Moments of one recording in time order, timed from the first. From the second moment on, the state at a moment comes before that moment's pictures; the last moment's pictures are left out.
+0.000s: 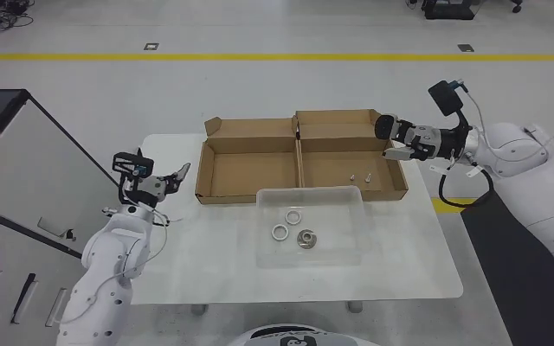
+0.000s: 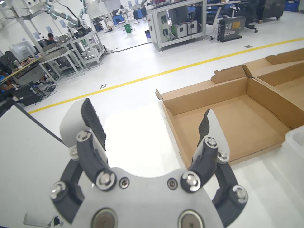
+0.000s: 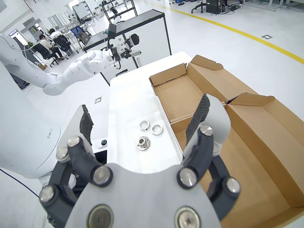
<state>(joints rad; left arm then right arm) 1.71 -1.14 -1.61 -1.90 1.39 -0.16 -0.16 -0.81 -0.62 0.88 -1.35 0.32 -1.01 0.81</state>
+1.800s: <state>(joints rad) 1.05 -1.20 -0.86 -1.83 0.86 -0.39 -1.27 -0.81 -0.62 0.88 -1.35 0.32 -1.01 0.81</state>
